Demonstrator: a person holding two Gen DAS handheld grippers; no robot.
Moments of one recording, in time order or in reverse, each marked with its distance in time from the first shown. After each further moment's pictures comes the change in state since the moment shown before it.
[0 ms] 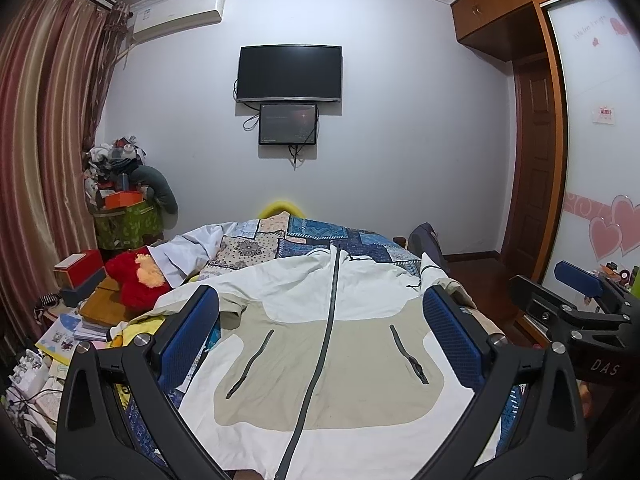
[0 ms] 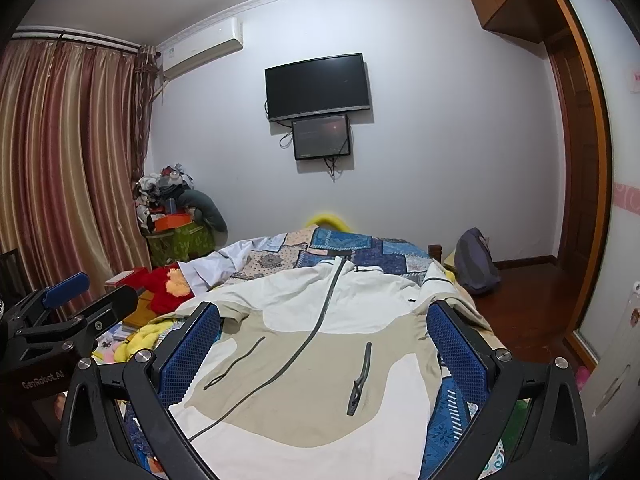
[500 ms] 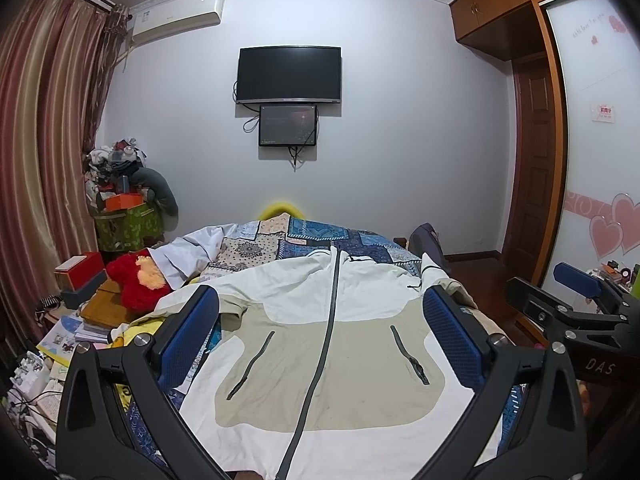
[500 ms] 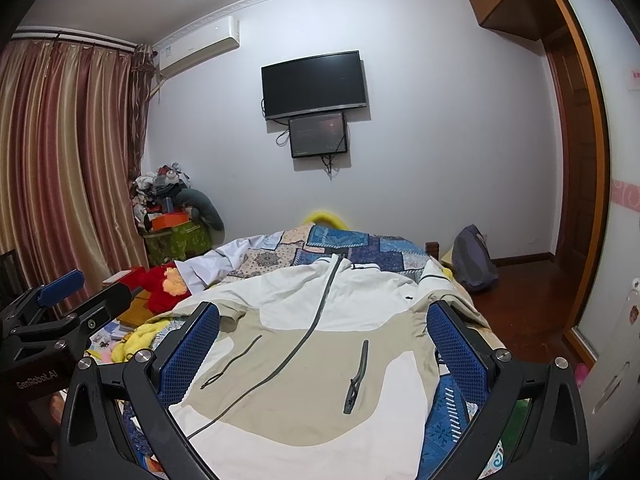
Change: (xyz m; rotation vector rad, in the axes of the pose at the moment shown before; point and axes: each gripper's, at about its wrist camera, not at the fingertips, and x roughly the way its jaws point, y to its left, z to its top) left arm 0.000 0.000 0.000 0.001 -0.002 0.002; right arm 0.005 -0.005 -0.001 0.005 0.011 -0.009
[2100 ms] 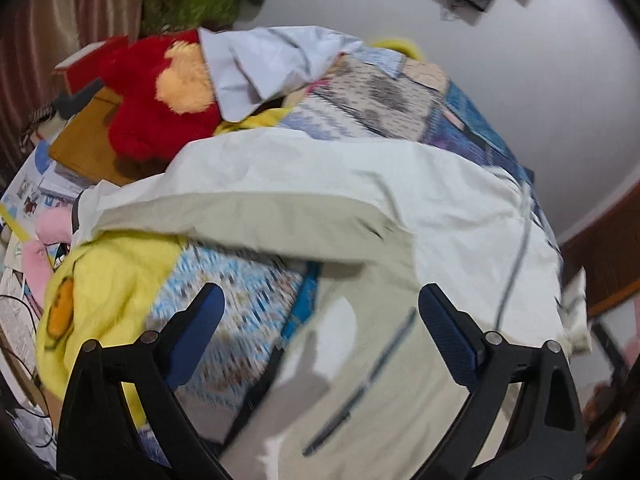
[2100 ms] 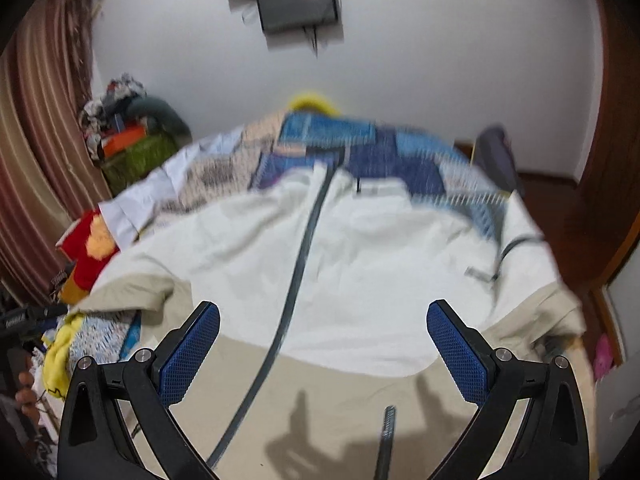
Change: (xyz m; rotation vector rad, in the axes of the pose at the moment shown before) left arm 0.368 0.285 -0.068 -0.487 0.668 0.175; right arm 0.421 -0.033 -0.010 0.068 0.498 -0.011
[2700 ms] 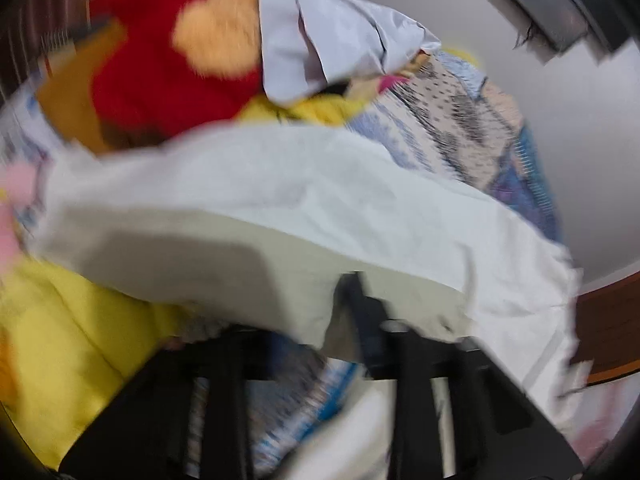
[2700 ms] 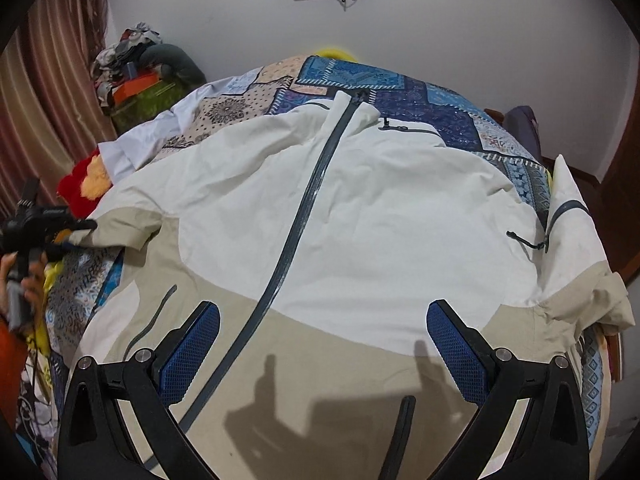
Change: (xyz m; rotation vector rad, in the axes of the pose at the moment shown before) left arm 0.084 0.045 0.056 -0.175 0.056 0.080; right arm 0.036 0.002 -0.043 -0.105 0.099 0.031
